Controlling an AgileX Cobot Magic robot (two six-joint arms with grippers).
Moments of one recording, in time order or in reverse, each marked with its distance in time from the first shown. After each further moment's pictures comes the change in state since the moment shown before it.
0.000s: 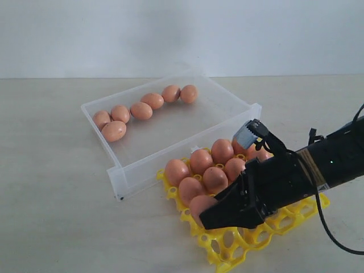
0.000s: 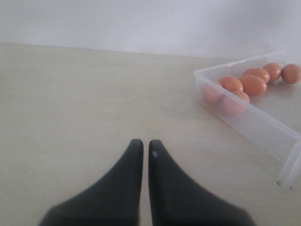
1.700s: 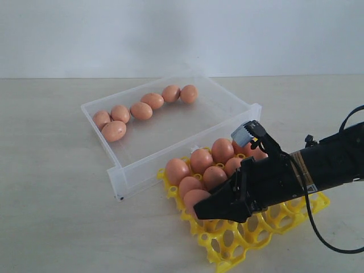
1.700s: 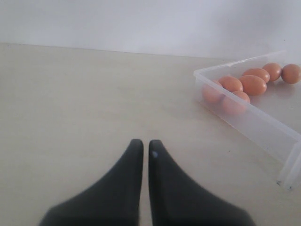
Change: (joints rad) left arm 0.000 0.000 0.000 0.000 0.000 0.000; right arm 0.002 0.078 0.000 0.162 0.015 -0.121
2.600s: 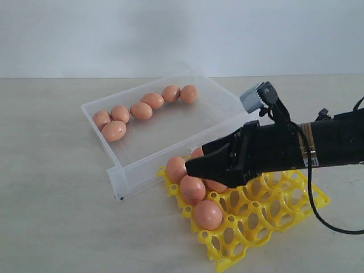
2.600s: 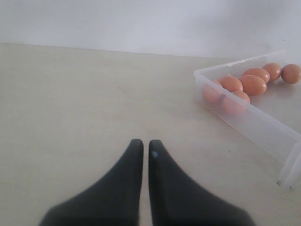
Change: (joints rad) left arm 0.000 0.000 0.000 0.000 0.000 0.000; right arm 0.004 -0.135 0.001 0.200 -0.007 -0.161
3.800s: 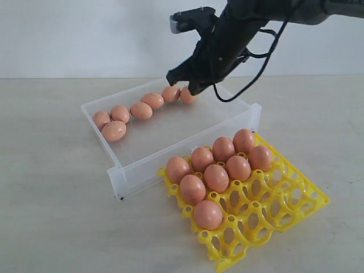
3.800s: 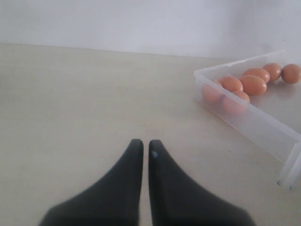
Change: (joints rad) left arm 0.000 0.000 0.000 0.000 0.000 0.000; right arm 0.204 0.351 -1.090 1.573 1.793 -1.292
